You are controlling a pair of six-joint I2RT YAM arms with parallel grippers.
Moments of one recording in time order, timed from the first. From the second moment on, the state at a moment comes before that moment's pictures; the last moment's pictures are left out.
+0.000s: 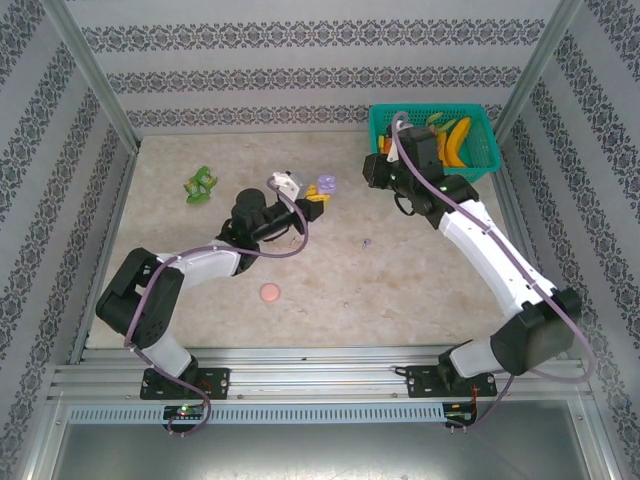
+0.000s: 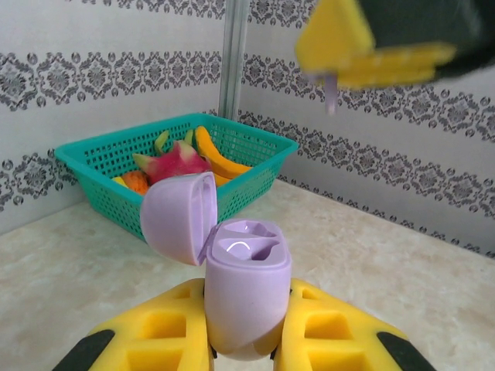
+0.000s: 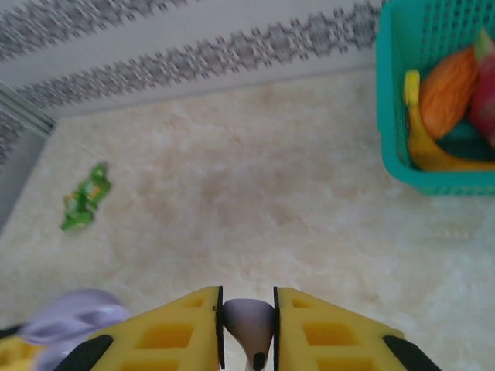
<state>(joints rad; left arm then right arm) -0.51 1.64 0.85 0.78 0.42 -0.07 0.40 1.41 1.40 -0.51 -0.03 0.45</state>
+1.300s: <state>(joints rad) -0.63 1.85 1.07 0.98 0.21 0.07 0.46 1.38 1.31 -0.30 -0.10 0.49</state>
